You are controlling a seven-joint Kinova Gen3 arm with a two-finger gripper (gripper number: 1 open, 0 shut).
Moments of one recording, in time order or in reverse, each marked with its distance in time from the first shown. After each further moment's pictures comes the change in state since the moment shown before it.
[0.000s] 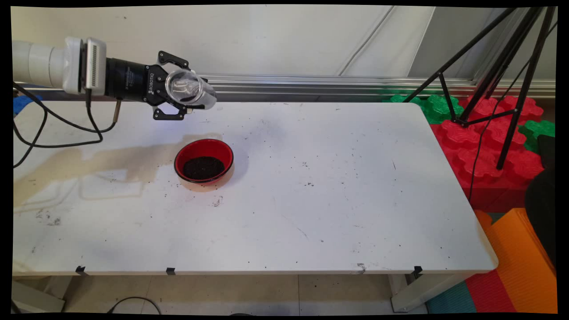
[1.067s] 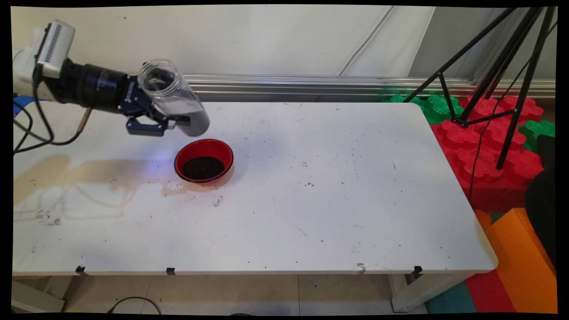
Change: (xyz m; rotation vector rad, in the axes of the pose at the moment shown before) arm 0.029 0.020 -0.030 -0.115 0.137 -0.393
